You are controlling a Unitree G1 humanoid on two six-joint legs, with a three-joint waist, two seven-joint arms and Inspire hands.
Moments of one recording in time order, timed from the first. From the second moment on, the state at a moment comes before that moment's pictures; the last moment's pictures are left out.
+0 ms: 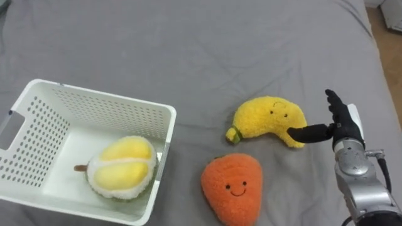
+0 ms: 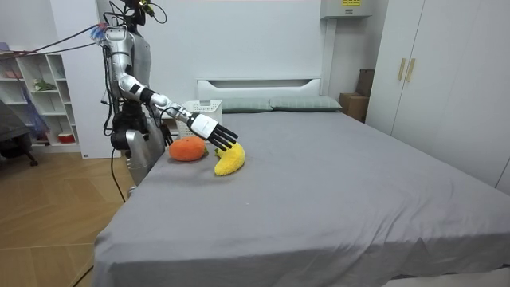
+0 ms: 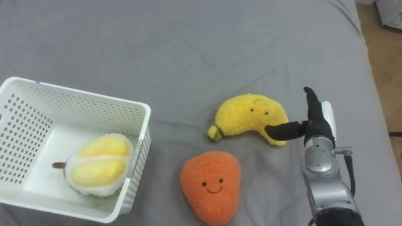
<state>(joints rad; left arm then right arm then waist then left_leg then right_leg) 0.11 0.22 0.01 1.05 -0.09 0.10 0.19 -0.26 -0.39 0.00 0.58 -0.08 0.10 -0.20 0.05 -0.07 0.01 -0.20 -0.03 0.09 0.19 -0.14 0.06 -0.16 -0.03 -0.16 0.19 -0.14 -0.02</state>
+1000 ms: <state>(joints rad) 0.08 0.23 -0.07 1.08 -0.18 0.06 0.17 -0.39 -0.42 0.06 0.86 -0.13 0.06 -0.19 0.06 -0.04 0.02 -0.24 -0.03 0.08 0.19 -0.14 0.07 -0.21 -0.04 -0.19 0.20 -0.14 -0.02</state>
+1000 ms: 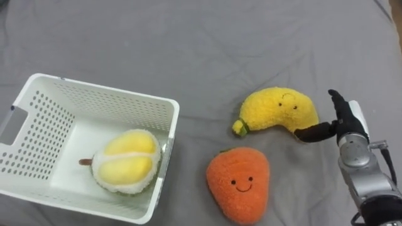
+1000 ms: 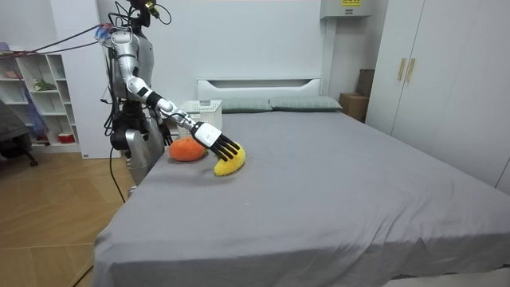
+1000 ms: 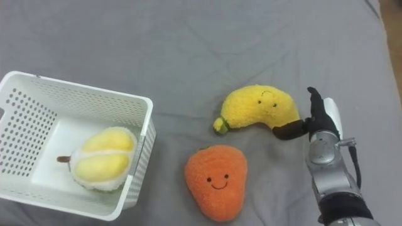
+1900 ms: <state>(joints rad) 0.07 0.24 -0.16 1.12 -0.20 0.04 0.15 -0.57 -0.46 0.15 1.06 -0.08 0.01 -0.18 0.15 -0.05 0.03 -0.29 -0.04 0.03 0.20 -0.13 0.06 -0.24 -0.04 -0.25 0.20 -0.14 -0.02</state>
